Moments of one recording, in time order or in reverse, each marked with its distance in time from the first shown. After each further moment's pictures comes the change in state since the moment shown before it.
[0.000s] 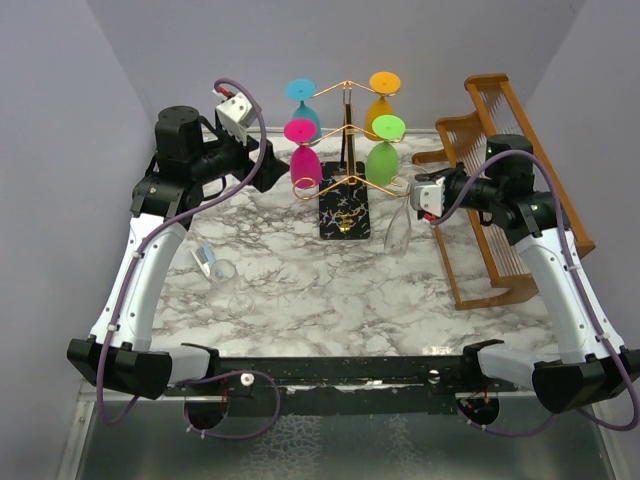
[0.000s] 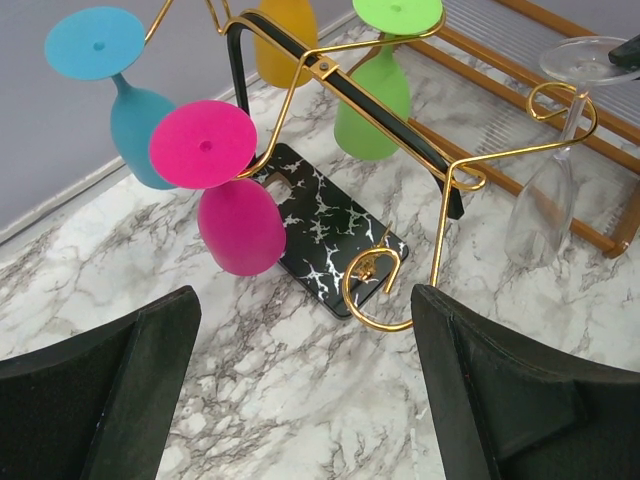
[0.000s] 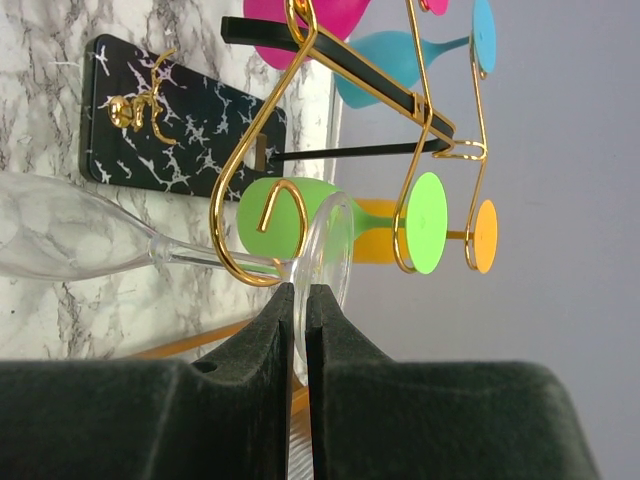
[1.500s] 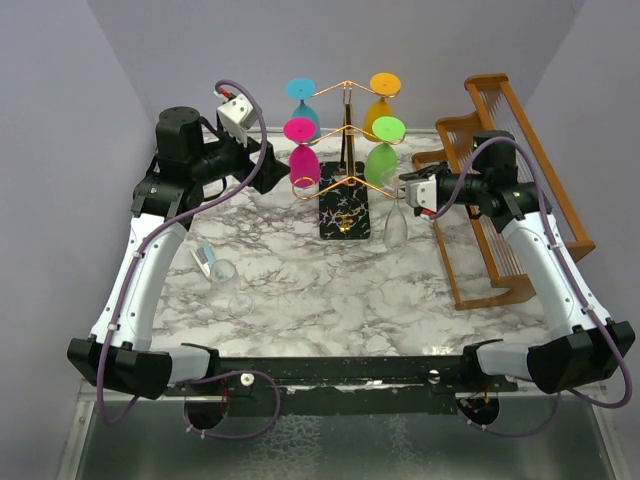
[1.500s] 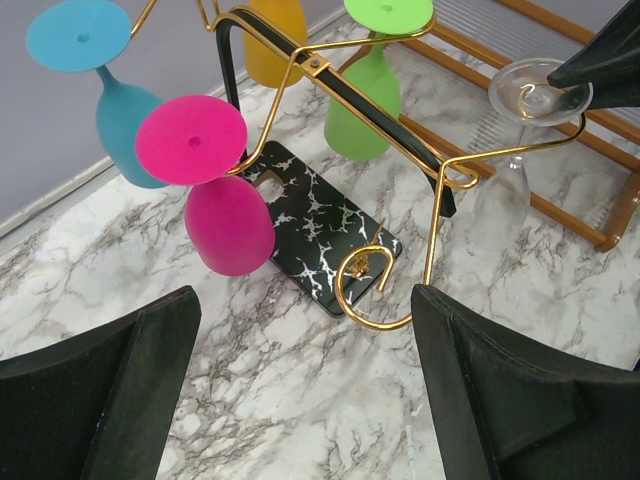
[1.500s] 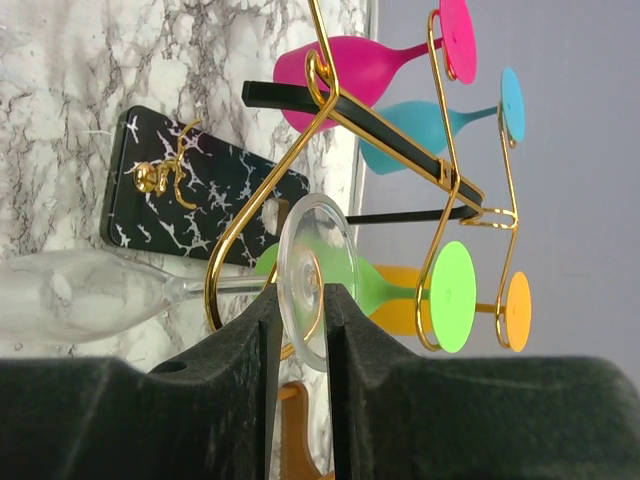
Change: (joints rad) left arm 0.001 0.000 -0.010 0.000 0.019 0.004; right arm 0.001 0.100 -0.023 0.069 -0.171 -0.010
